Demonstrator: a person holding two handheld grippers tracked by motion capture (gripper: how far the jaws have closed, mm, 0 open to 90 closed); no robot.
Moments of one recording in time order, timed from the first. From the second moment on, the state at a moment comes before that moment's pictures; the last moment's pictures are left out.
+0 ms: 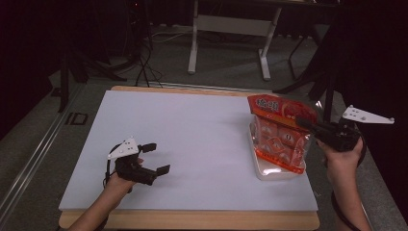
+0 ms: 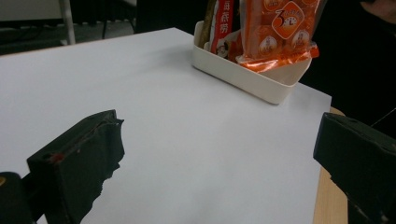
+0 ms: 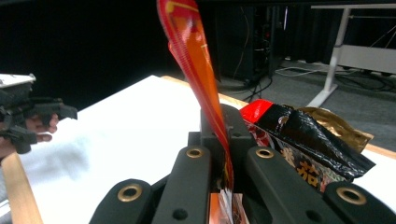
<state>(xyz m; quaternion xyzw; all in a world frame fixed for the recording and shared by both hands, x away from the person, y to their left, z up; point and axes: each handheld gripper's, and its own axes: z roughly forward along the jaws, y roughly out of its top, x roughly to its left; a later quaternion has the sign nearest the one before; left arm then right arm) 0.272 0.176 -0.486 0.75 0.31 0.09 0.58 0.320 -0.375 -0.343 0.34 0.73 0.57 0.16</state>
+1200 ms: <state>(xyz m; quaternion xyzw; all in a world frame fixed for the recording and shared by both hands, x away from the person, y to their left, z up) 0.275 0.179 -0.499 0.75 0.32 0.09 0.58 0.315 -0.409 -0.415 0.41 0.69 0.59 0.13</state>
